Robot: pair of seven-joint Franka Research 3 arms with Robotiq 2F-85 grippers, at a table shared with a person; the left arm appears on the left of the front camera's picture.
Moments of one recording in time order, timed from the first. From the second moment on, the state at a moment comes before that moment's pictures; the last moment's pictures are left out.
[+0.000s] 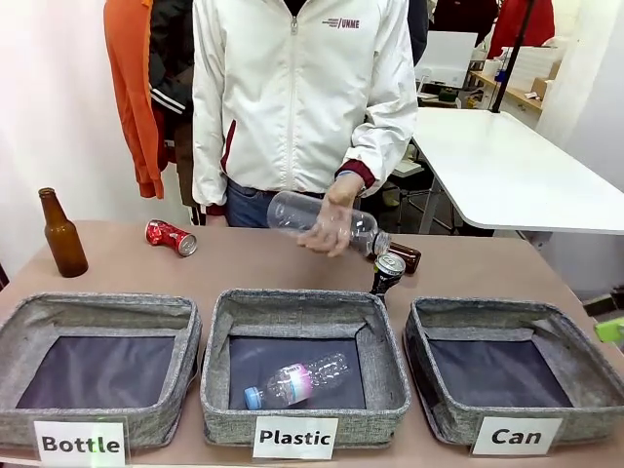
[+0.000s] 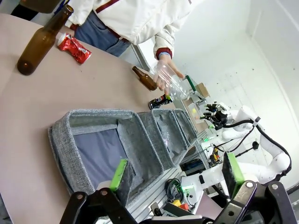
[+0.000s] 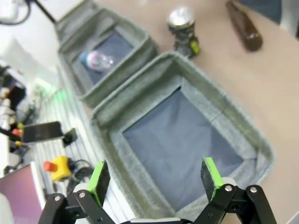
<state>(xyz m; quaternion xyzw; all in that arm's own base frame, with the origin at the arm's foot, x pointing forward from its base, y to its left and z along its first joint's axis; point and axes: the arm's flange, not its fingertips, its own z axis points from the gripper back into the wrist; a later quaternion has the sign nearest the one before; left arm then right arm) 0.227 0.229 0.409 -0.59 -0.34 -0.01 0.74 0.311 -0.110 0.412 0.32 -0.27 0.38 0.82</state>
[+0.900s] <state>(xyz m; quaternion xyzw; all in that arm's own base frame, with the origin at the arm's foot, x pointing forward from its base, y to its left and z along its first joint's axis) 0.228 0.229 0.408 -0.59 -0.34 -0.01 0.74 0.461 0.027 0.432 0.09 -0.30 0.62 0.72</state>
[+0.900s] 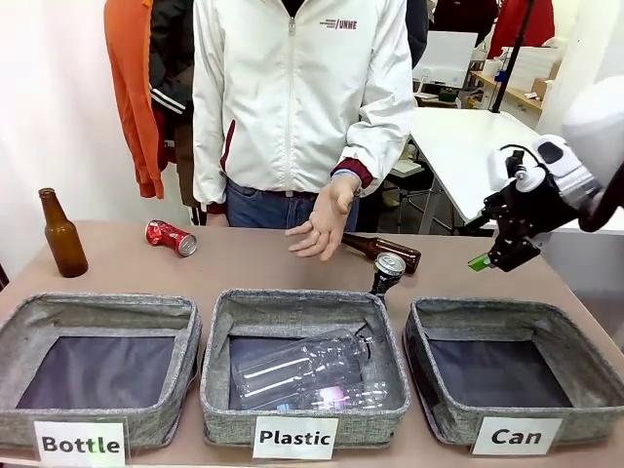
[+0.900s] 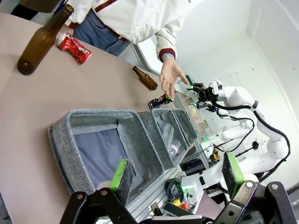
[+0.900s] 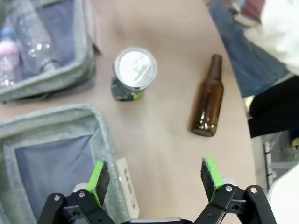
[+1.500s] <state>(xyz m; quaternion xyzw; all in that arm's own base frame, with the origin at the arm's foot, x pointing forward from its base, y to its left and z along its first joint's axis) 0.228 0.229 0.408 -0.59 -0.34 -0.01 0.74 0.499 0.060 0.387 0.13 -0.28 0.67 0.67</state>
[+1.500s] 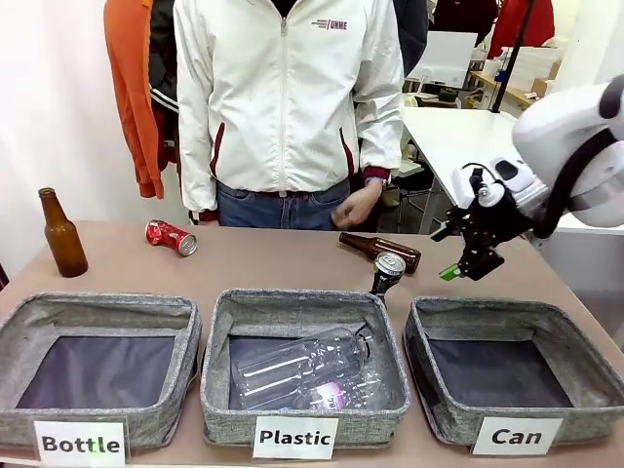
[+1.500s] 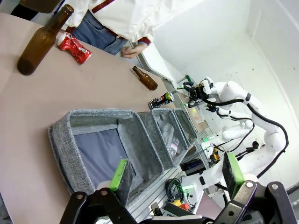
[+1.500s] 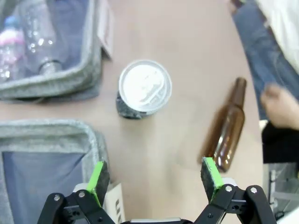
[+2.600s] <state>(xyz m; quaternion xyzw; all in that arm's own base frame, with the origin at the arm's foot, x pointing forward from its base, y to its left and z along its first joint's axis) 0.228 0.229 0.408 -0.59 -0.34 -0.01 0.74 0.543 0.088 0.318 0.24 -0.24 0.70 0.63</state>
